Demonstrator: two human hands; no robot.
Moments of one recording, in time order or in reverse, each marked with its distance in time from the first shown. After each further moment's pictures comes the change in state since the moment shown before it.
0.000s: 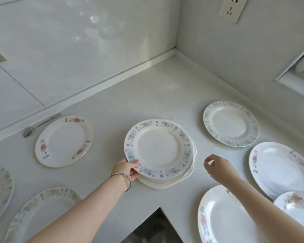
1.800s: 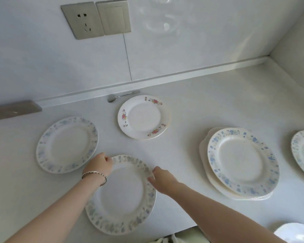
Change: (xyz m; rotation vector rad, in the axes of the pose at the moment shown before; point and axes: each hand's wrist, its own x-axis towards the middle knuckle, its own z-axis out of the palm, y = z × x) left_hand 0.001 0.035 -0.308 1.078 0.655 0.192; right_hand -0.109 -0.271 0.234 -0.324 -0.572 -0.431
